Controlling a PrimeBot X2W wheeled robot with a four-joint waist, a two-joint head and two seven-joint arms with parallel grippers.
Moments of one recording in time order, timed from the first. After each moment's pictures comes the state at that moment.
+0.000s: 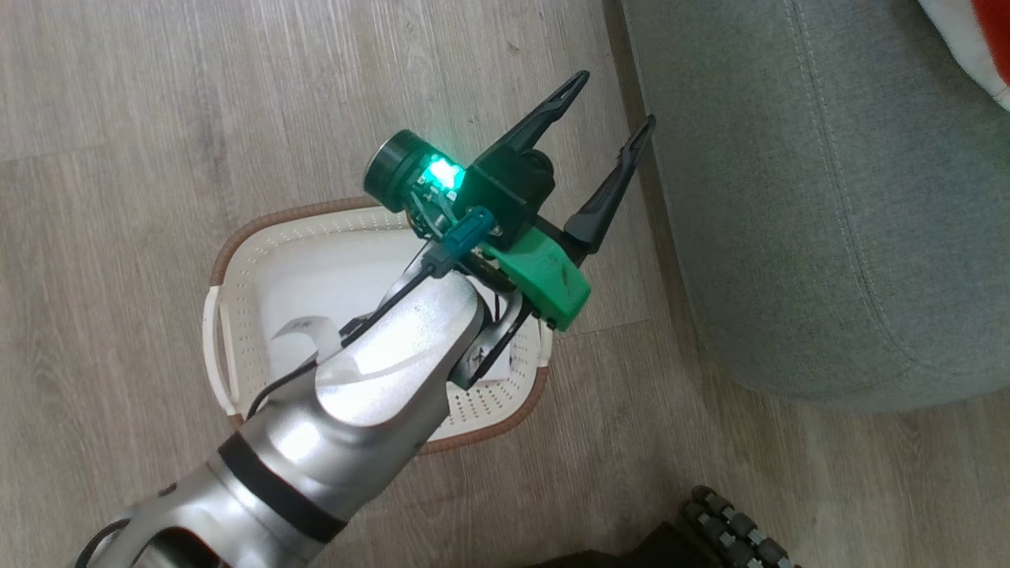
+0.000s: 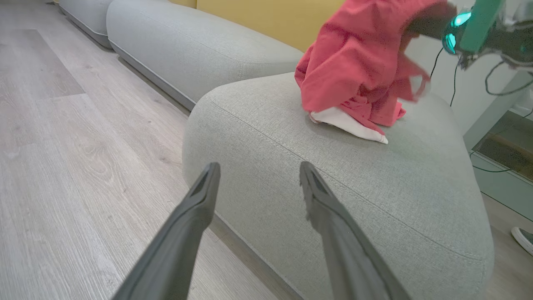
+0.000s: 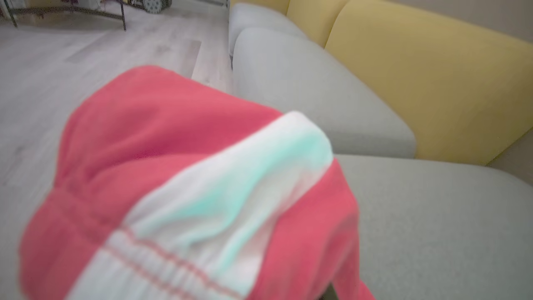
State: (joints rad) left arm -0.82 0.06 -0.89 0.39 -0.42 0.11 -0.21; right arm -0.99 -0.81 0.40 0.68 0.77 0.13 -0.26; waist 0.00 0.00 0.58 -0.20
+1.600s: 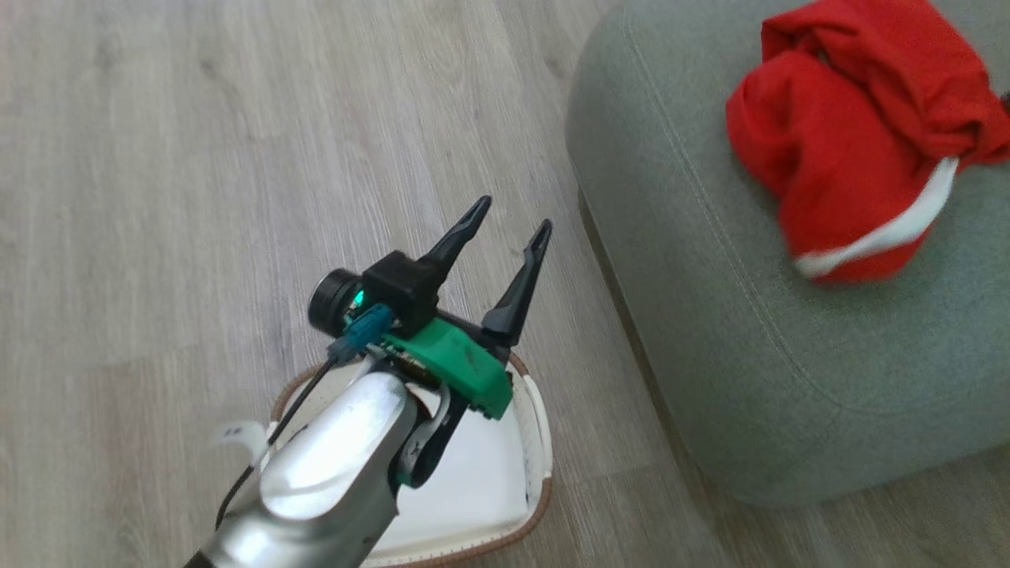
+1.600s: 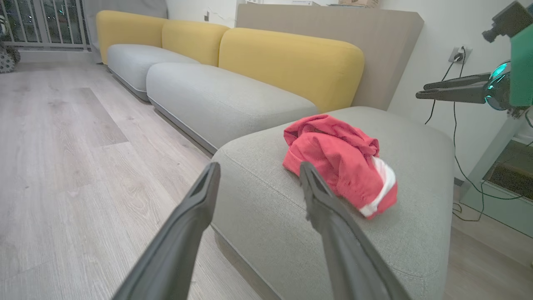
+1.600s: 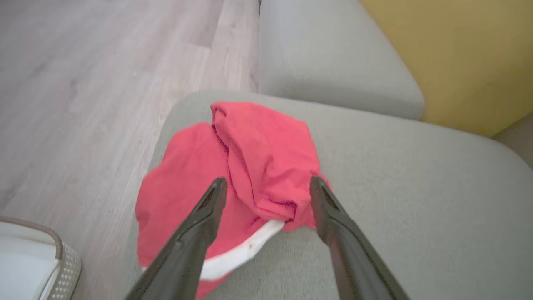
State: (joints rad) left arm -0.54 0.13 -0.79 0.33 -0.53 0.10 -0.25; right arm -1.12 -0.95 1.24 0.68 1.16 0.13 -0.01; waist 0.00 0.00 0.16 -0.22
